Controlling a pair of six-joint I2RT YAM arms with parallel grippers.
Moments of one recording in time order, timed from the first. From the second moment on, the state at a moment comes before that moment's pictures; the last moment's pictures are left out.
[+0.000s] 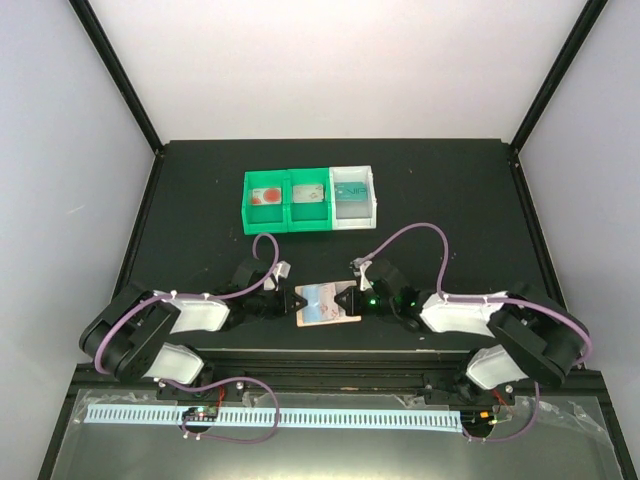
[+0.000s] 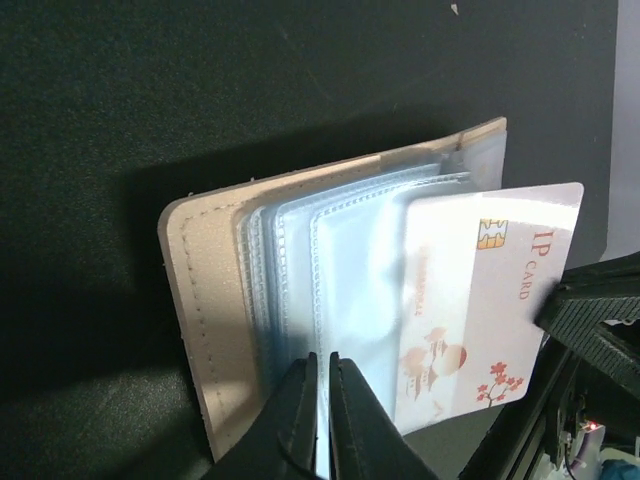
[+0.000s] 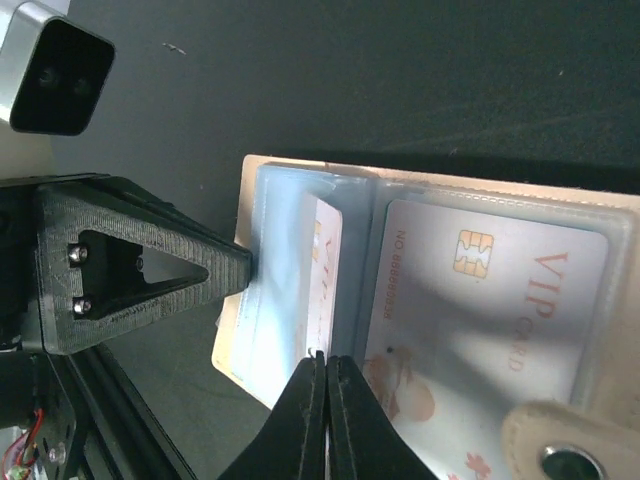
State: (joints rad) left arm -0.56 1.40 0.29 0.33 0.52 -0.80; right arm 0.86 1.44 0.46 0.30 -0.26 0.79
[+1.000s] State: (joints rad) left arm -0.57 0.94 0.35 0.13 0.81 -0.67; right arm 0.86 0.96 0.59 -0.28 -0.46 0.40
